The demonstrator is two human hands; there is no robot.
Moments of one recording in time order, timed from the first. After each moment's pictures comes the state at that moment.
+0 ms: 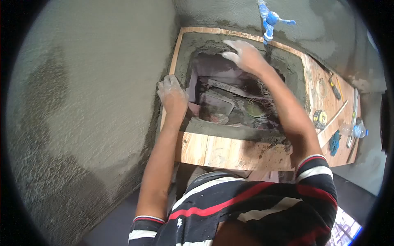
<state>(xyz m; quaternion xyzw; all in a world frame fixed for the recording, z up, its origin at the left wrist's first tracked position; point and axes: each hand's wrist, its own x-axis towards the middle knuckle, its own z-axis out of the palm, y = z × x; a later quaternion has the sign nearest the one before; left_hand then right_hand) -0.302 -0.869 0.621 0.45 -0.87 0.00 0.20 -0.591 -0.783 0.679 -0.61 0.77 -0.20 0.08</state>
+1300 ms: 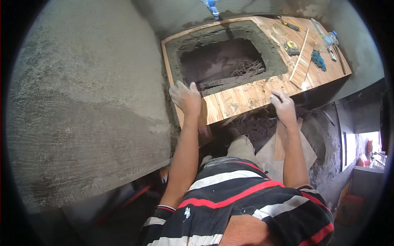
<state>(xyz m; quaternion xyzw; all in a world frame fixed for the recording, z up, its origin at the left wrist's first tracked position) -0.212 -0.771 0.660 0.40 -0.87 -0.17 0.25 -0.305 -0.431 0.684 -0.17 0.84 -0.51 0.02</state>
